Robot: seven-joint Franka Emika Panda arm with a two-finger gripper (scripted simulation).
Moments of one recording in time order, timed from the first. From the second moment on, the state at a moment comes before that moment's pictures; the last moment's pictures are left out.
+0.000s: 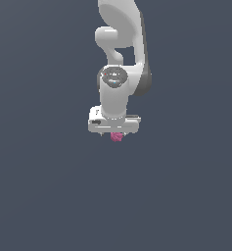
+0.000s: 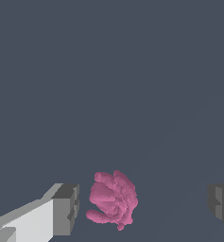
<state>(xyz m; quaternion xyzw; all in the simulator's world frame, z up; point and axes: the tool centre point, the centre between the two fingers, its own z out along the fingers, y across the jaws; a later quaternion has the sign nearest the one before) -0.016 -0.010 0.143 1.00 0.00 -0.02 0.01</state>
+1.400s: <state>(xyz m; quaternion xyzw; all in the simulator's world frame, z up) -0.047 -0.010 0.118 1.00 -0.07 -0.01 0.01</state>
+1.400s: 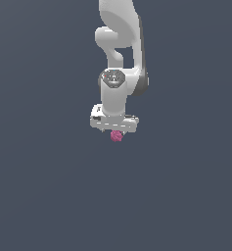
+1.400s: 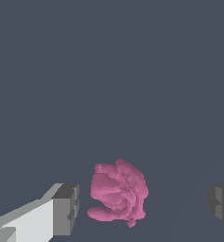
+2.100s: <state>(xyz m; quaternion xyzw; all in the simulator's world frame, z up) -0.086 0.007 0.091 0.99 -0.13 0.00 0.00</state>
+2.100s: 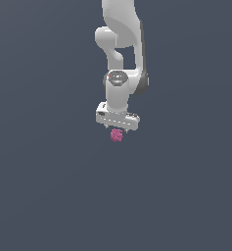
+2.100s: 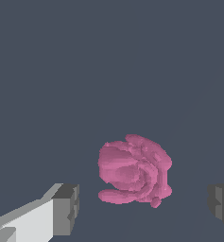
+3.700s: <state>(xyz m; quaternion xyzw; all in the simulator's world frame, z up) -0.087 0.008 0.041 0.99 -0.13 0.00 0.00</state>
